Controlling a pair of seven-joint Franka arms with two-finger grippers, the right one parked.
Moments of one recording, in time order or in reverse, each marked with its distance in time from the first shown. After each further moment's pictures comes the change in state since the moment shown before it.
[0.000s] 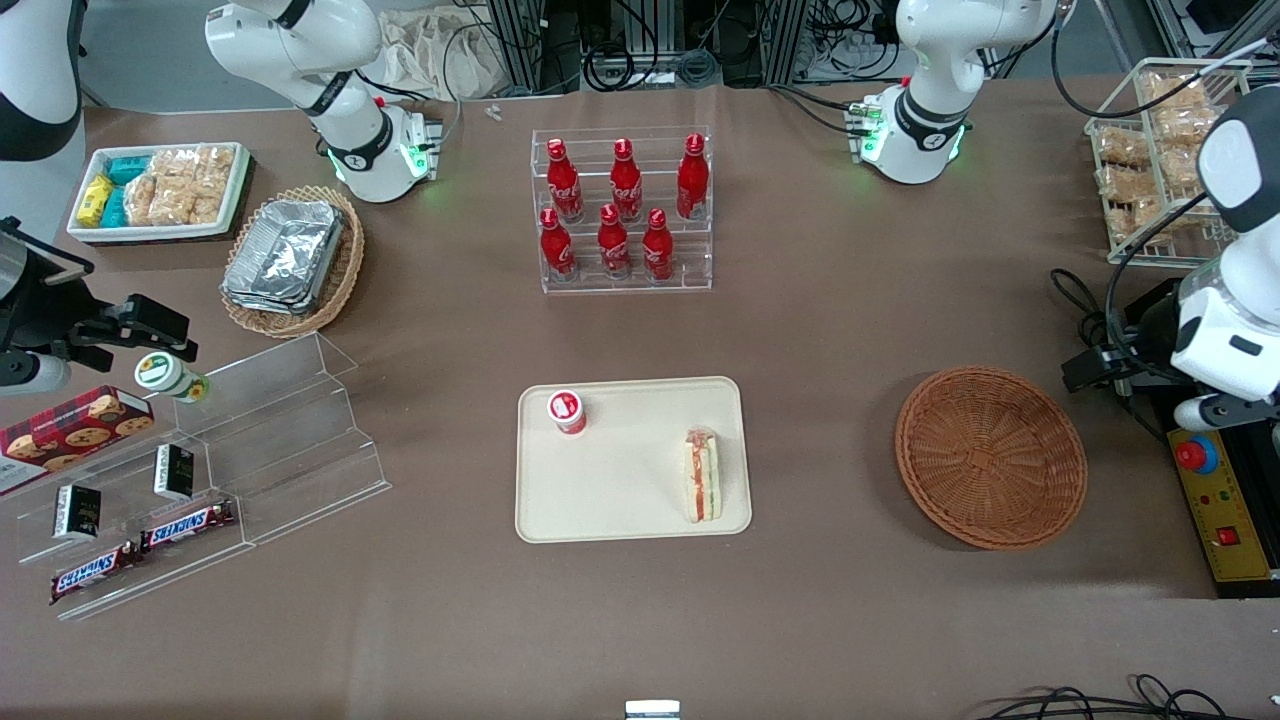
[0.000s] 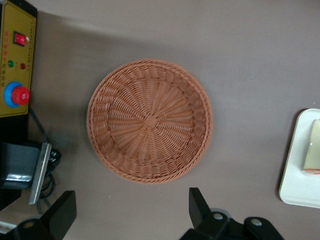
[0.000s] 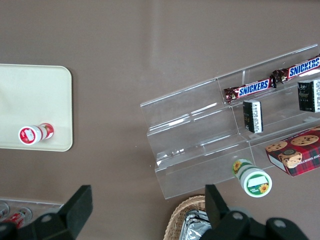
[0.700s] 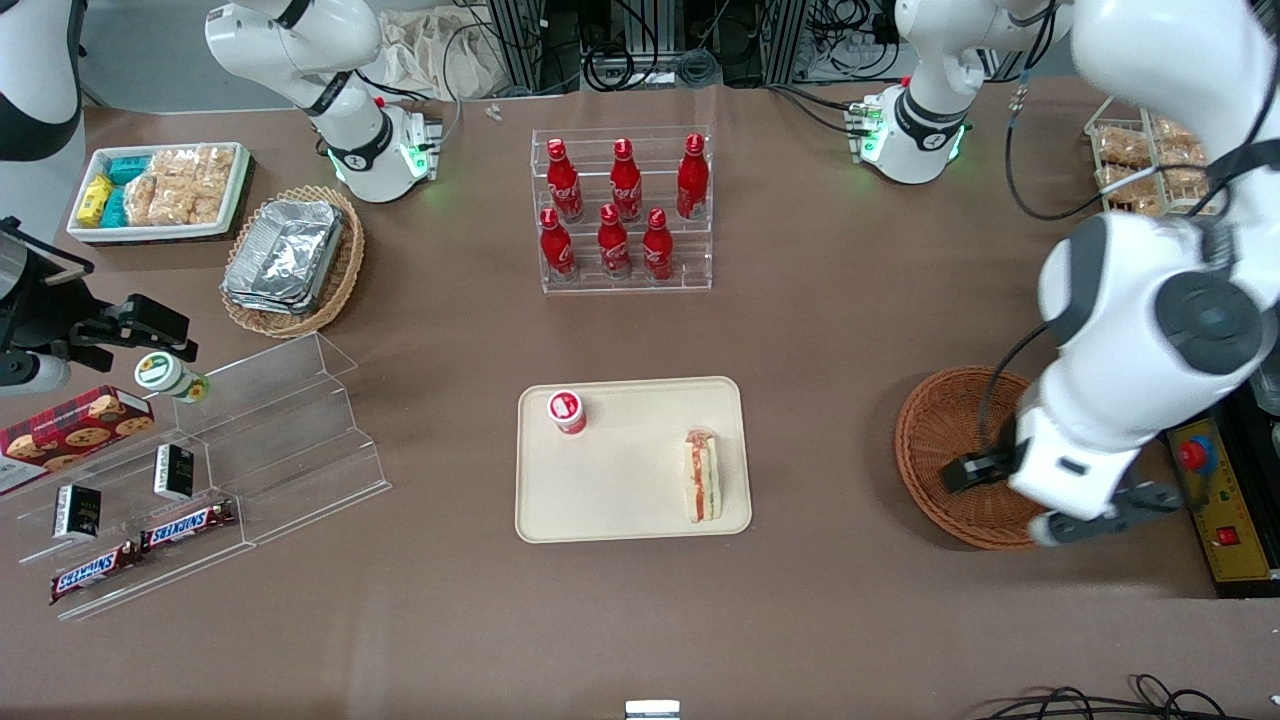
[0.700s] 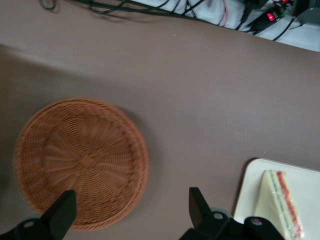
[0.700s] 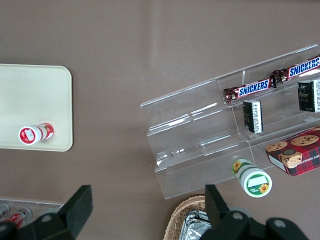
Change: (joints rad) arm -0.181 0.274 -0.003 0.284 0.053 0.065 -0.263
